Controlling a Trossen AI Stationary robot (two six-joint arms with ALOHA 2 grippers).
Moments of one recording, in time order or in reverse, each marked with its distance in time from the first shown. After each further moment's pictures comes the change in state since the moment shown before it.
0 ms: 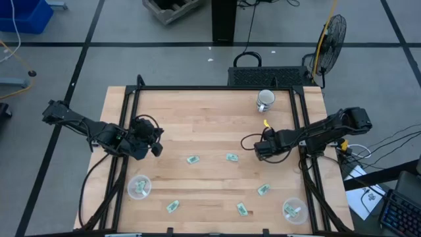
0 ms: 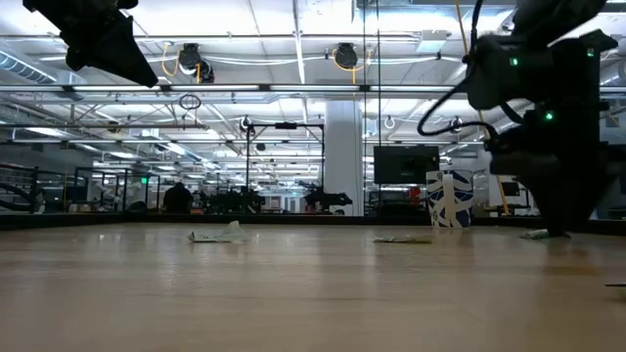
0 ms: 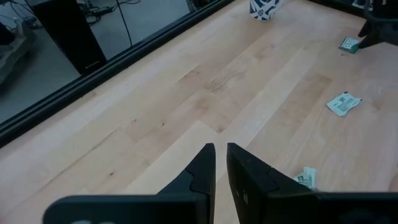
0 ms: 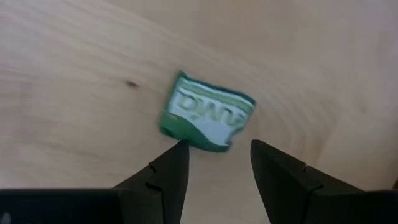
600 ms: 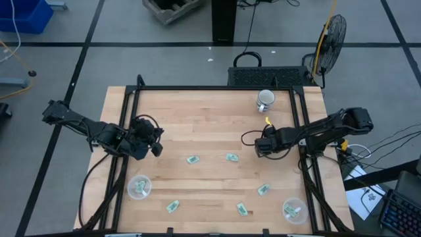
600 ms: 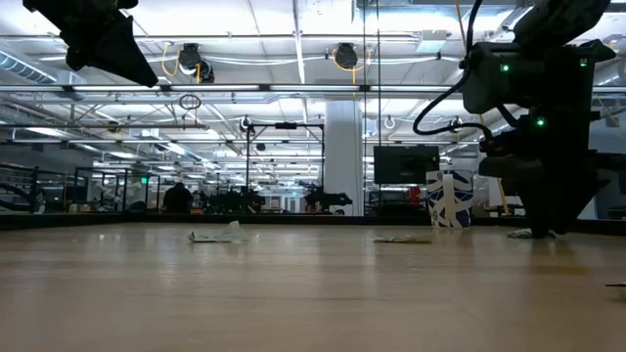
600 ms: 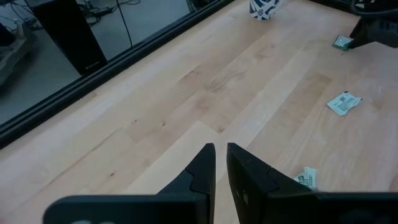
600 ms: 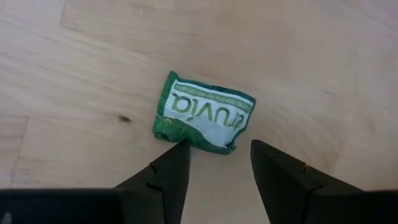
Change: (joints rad) left arm 0.000 0.000 0.000 0.000 -0.001 0.005; right arm -0.063 -0.024 -0.046 0.103 0.050 -0.022
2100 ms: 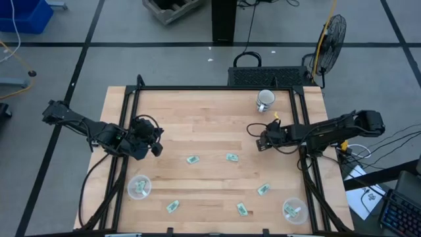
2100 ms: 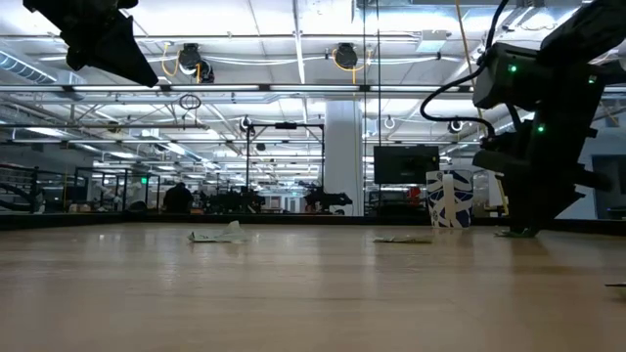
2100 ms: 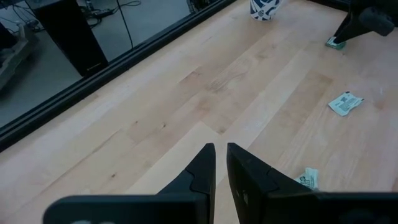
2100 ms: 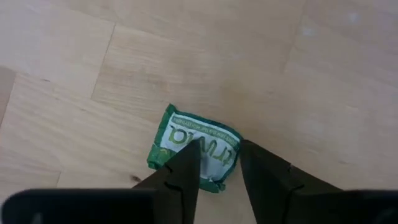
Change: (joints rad) left arm 0.000 0.000 -0.001 0.000 -0.005 0.005; right arm -0.107 -0.170 -0.176 0.273 0.038 -0.116
